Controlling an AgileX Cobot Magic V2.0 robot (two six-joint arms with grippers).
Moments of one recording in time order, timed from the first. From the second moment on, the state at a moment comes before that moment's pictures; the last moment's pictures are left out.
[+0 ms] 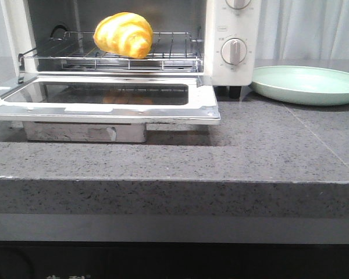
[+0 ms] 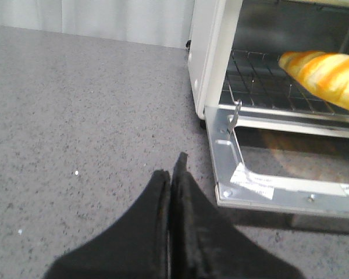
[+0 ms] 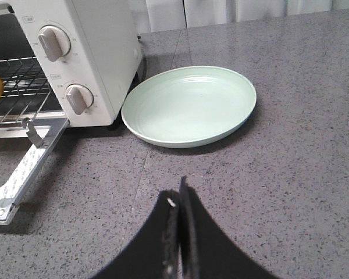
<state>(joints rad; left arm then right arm) -0.08 0.24 -0.18 -0.09 0.18 0.01 0.07 0.34 -0.46 0.09 0.45 0.13</state>
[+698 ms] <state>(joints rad) -0.04 0.00 0.00 -0.09 0.19 0.01 0.07 0.34 -0.46 0.09 0.45 0.13</state>
